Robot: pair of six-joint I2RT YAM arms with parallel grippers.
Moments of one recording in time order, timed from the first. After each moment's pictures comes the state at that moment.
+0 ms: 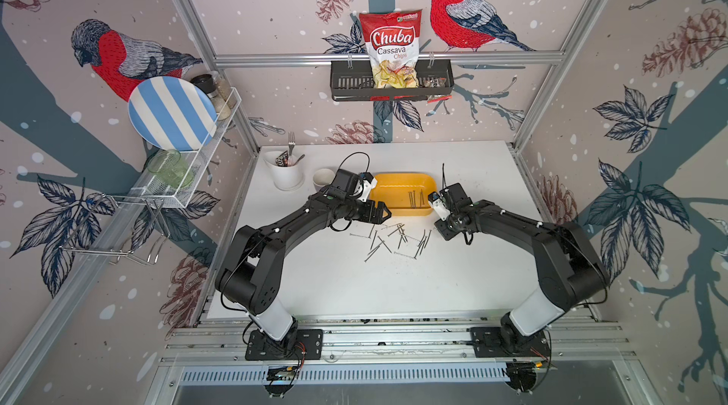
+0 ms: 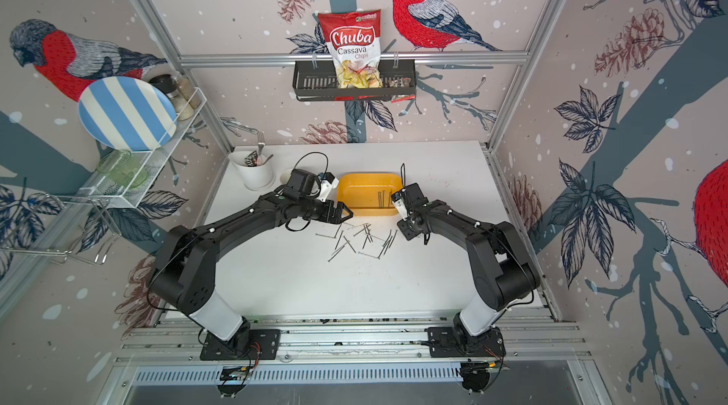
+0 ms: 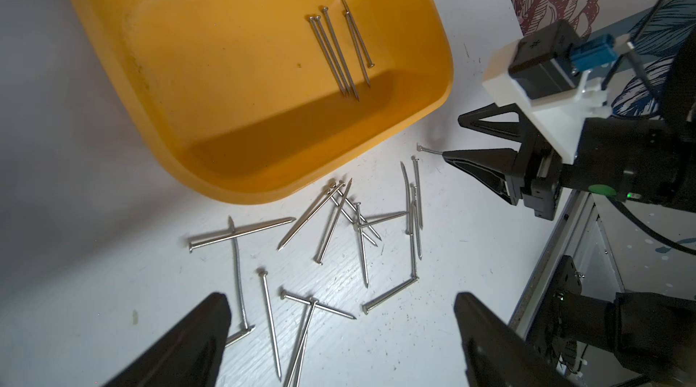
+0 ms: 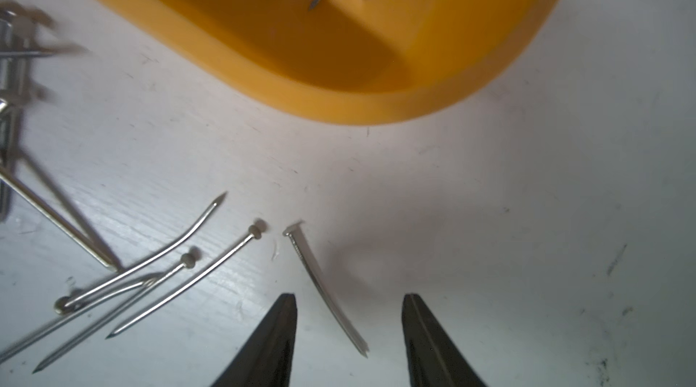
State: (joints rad) left arm -0.48 1.64 1.10 -0.33 0.49 -0.27; right arm 0.46 1.65 0.94 -0.48 0.09 -0.27
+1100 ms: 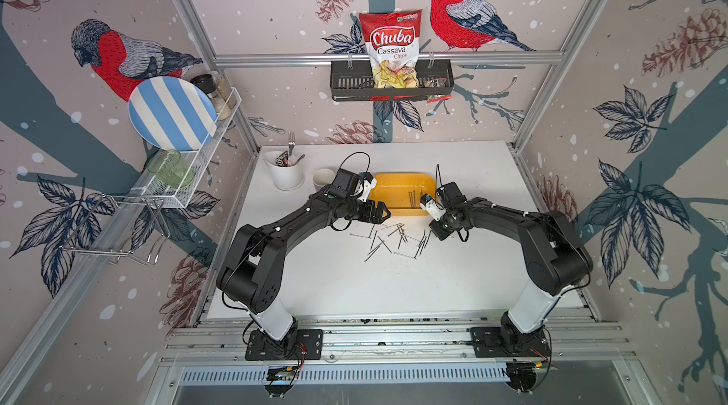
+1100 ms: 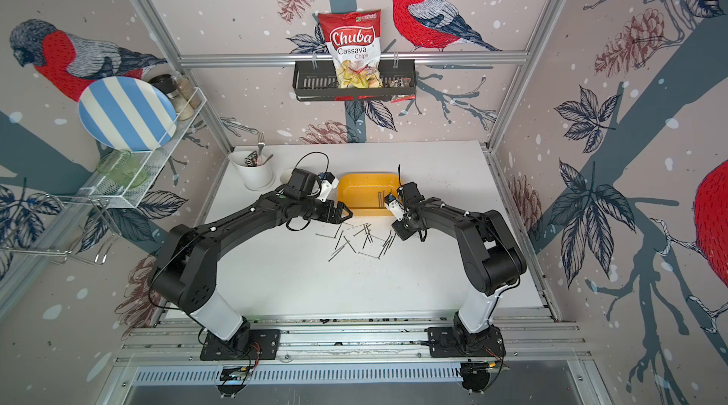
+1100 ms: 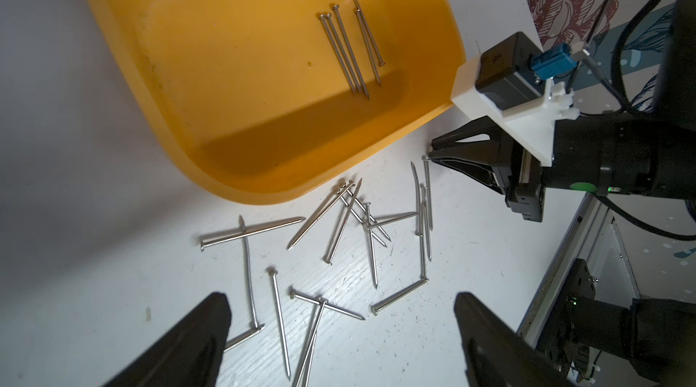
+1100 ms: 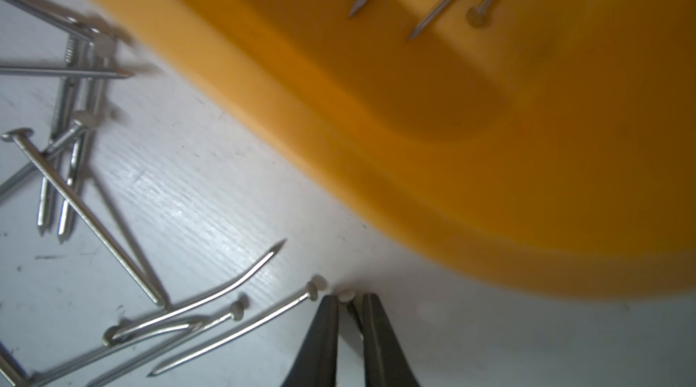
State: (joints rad) left arm -0.48 1.66 1.11 -0.35 0.47 -0.26; right arm 0.46 1.77 0.99 -0.46 -0.06 -0.31
